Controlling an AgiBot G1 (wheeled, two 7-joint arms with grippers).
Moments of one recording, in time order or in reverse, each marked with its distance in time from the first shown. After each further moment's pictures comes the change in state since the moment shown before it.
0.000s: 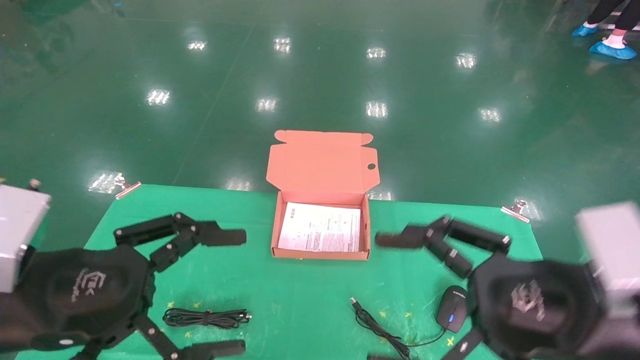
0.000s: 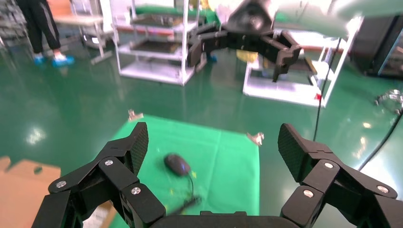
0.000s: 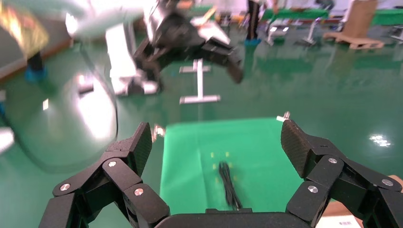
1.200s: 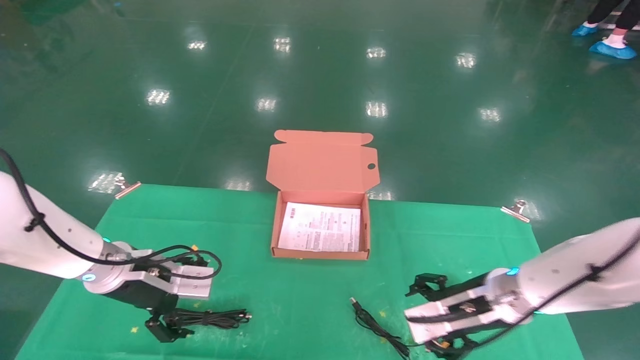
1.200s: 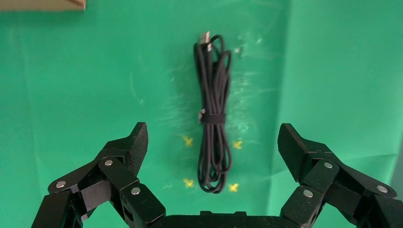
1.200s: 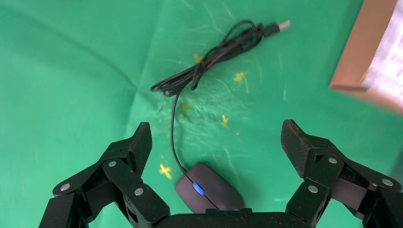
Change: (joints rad) left arm -0.448 0.380 0.643 0.445 1.014 -0.196 0.079; right arm 0.330 -0.318 -0.588 -0.188 -1.049 0.202 -0.193
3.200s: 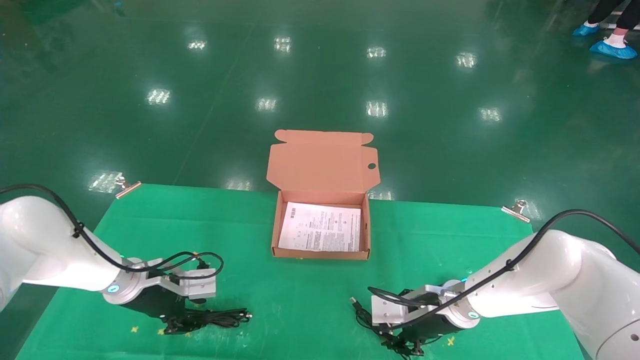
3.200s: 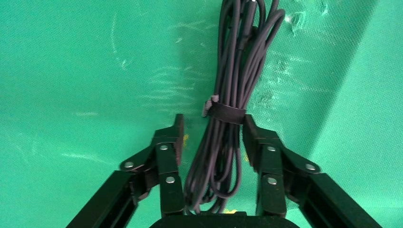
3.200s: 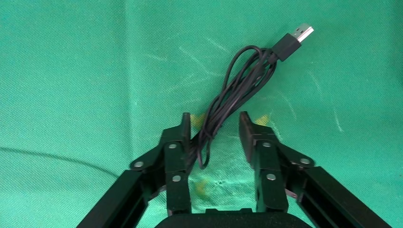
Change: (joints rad) left arm -0.027 0.250 -0.013 0.706 -0.008 -0.234 0.271; right arm -0.006 -0.287 0.005 -0.593 0.000 0.186 -0.017
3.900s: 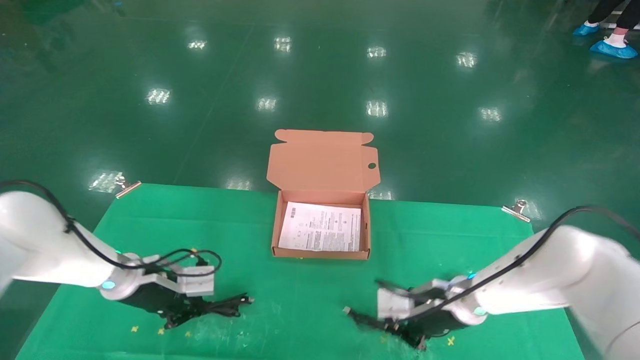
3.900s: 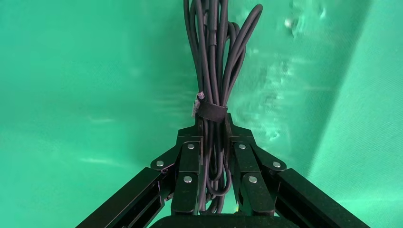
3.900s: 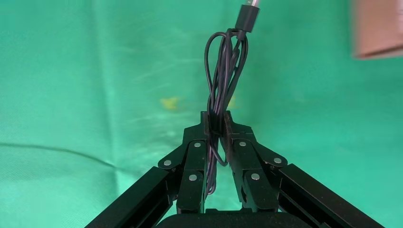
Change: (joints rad) left arm -0.042 -0.045 -0.011 -0.064 -0.013 0.020 0.061; right arm 0.042 0.053 0.031 0.020 0.026 -0.006 0.041
